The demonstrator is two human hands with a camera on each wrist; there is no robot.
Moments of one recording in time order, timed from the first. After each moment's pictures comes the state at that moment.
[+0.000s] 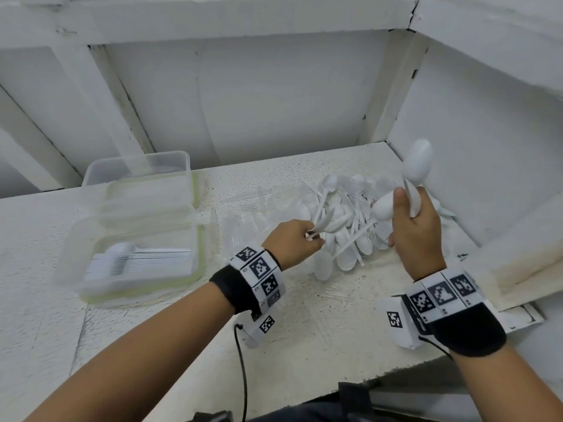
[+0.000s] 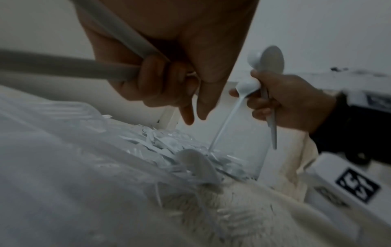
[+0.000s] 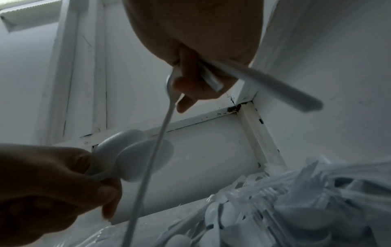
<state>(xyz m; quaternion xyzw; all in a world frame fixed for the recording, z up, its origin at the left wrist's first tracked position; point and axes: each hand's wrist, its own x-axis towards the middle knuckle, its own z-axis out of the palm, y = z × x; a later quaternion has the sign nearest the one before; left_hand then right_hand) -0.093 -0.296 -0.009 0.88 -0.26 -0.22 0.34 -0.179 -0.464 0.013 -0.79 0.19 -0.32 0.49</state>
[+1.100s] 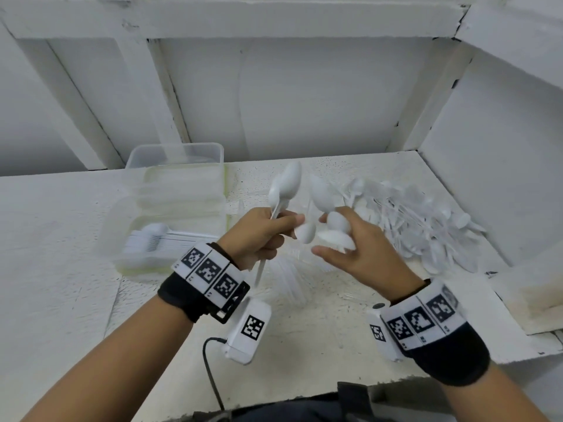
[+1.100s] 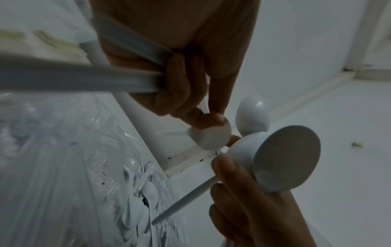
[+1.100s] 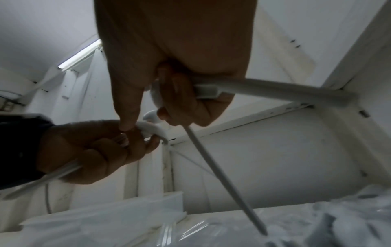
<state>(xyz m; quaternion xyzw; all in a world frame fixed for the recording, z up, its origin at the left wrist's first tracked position) -0.102 -0.212 0.036 0.68 -0.06 -0.32 0.66 -0.176 -0.386 0.029 -0.90 -0.05 -0.07 0.42</state>
